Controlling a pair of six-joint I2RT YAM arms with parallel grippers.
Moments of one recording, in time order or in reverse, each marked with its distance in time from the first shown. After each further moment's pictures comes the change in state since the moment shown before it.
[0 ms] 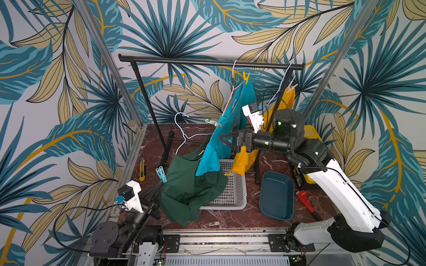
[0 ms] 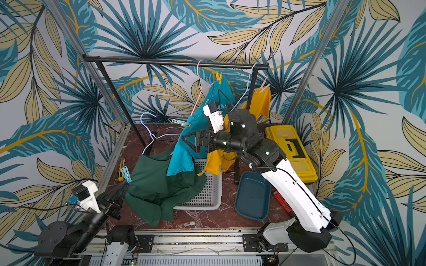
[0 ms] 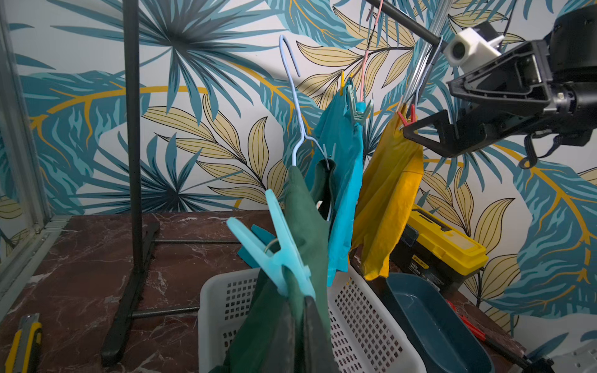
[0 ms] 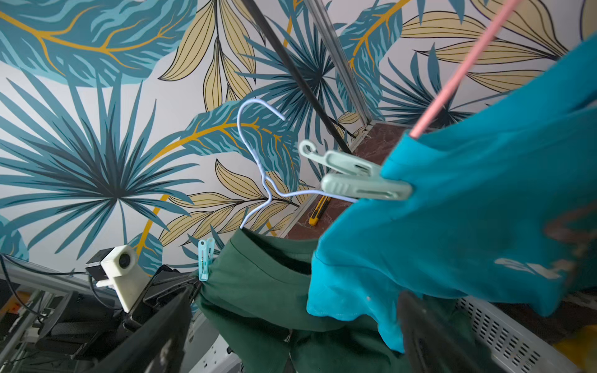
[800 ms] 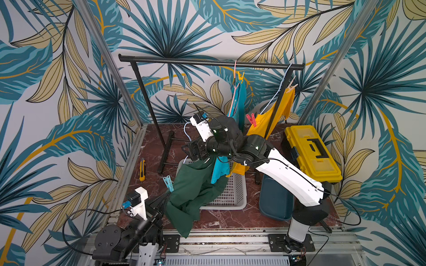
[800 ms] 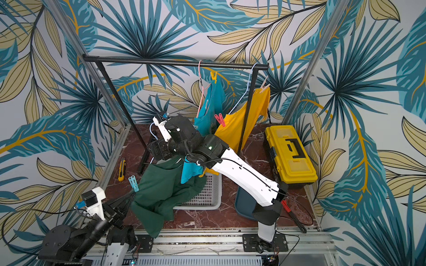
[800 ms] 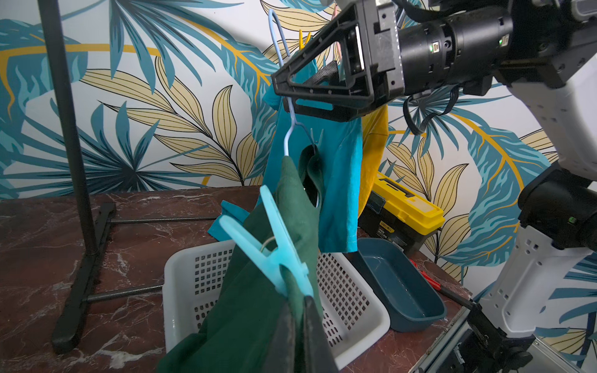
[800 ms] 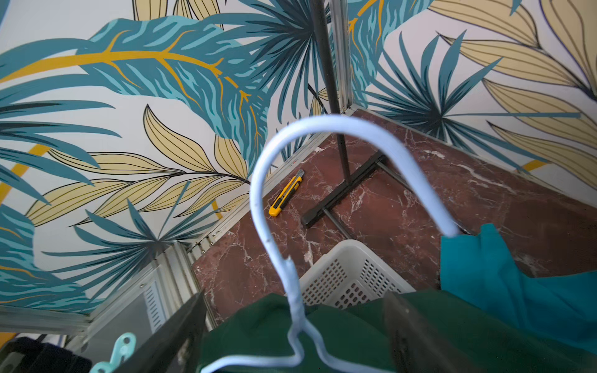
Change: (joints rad) left arm 0.000 -0.052 -0.024 -0.076 0.141 0.014; right arm 0.256 0.424 0.383 -0.132 0.385 -0.179
